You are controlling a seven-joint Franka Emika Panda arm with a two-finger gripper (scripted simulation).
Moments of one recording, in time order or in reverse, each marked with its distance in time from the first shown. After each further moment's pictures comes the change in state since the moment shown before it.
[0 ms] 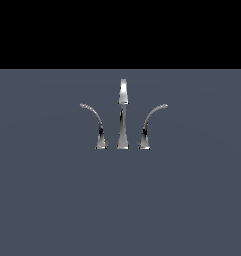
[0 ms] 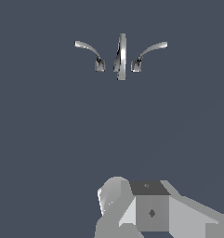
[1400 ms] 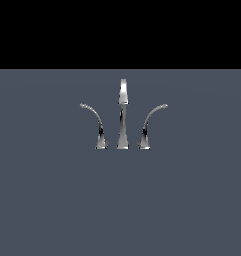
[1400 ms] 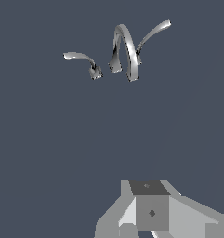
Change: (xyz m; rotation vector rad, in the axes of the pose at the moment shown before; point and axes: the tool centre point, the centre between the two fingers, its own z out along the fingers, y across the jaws) arm 0.041 -0.065 0.066 0.003 0.001 0.323
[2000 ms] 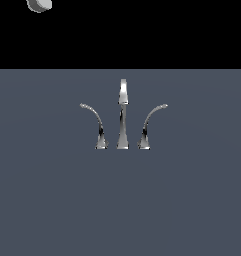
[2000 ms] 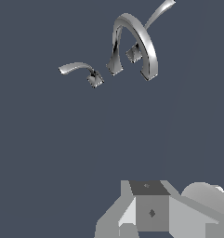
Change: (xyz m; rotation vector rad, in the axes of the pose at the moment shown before) arm 0.031 -0.054 0.052 0.004 0.000 0.254
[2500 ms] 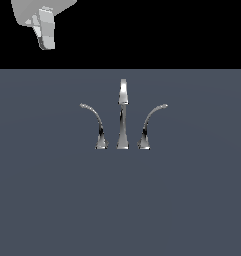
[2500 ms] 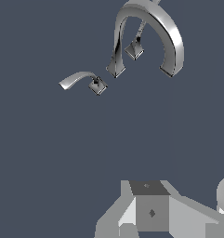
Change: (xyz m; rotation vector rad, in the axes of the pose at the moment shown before) arm 0.025 -0.045 0.042 0.004 0.000 0.205
